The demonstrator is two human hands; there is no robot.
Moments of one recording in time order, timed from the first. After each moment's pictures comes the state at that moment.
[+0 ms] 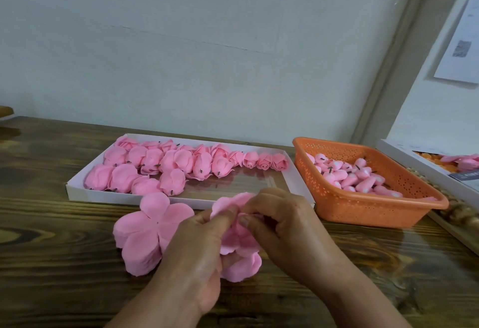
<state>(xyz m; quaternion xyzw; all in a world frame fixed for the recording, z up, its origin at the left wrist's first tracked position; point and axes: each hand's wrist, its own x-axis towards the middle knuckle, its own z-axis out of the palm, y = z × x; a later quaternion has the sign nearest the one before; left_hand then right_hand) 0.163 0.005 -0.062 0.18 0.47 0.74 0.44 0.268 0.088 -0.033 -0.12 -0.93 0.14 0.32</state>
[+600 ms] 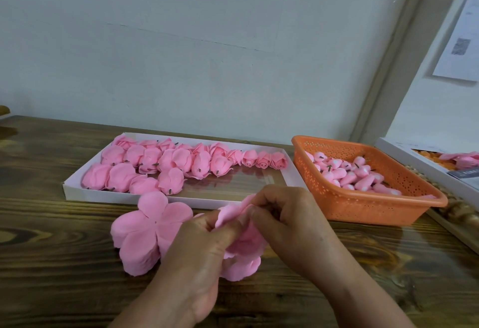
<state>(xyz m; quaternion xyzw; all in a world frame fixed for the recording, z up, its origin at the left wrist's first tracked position) 0.168 0.000 -0.063 0.26 0.50 0.70 0.44 0.268 0.087 -0.028 -0.22 -0.88 0.28 0.31</state>
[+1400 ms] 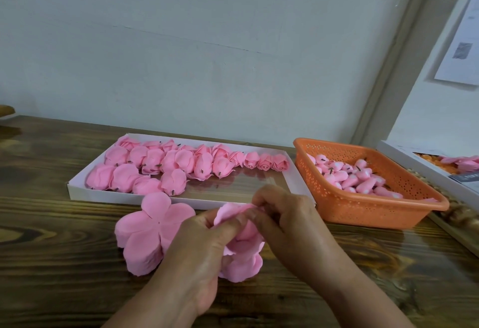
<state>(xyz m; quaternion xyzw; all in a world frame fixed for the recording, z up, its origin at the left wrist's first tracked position) 0.160 0.005 -0.068 0.23 0.55 0.69 0.42 0.267 0.090 -0.035 -0.20 -0.91 0.18 0.31</state>
